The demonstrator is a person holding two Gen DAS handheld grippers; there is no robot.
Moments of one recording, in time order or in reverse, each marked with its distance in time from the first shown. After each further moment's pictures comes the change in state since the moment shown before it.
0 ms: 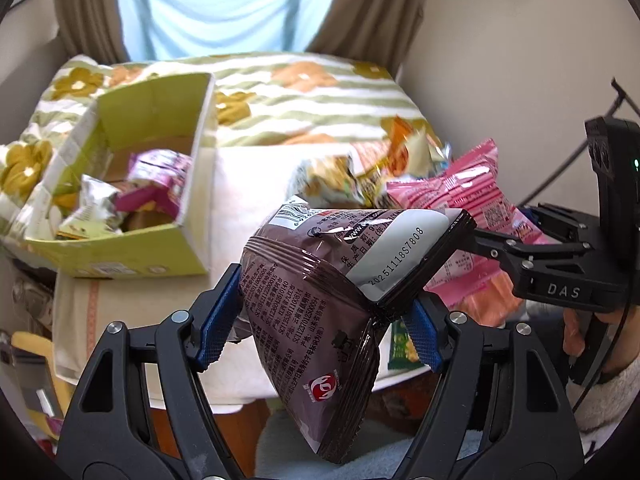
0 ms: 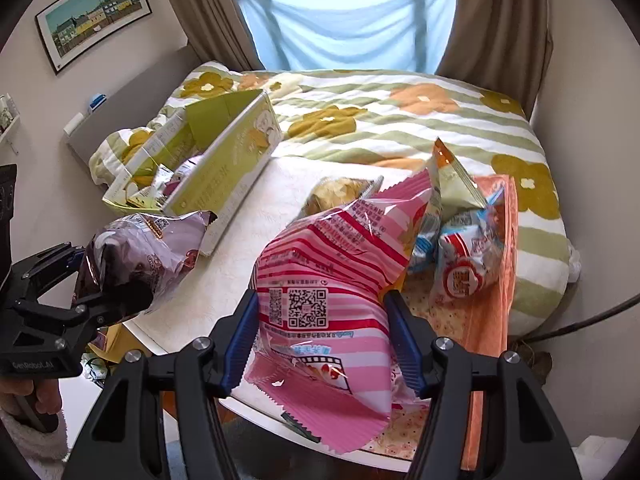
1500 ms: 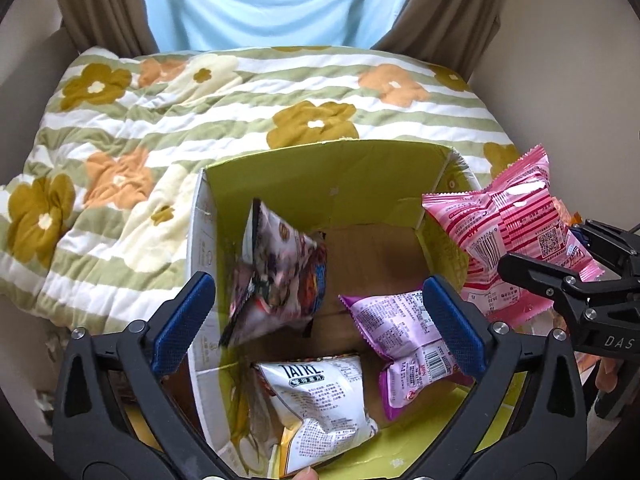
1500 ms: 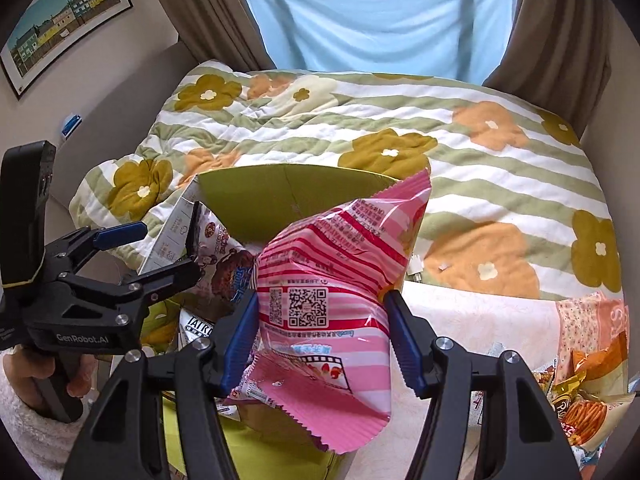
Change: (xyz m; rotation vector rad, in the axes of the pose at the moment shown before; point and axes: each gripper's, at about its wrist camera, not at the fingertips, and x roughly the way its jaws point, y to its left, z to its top) left arm 0.116 0.307 0.189 0.017 0.109 0.058; right arm 0.200 0.166 0.232 0.048 0.065 -0.010
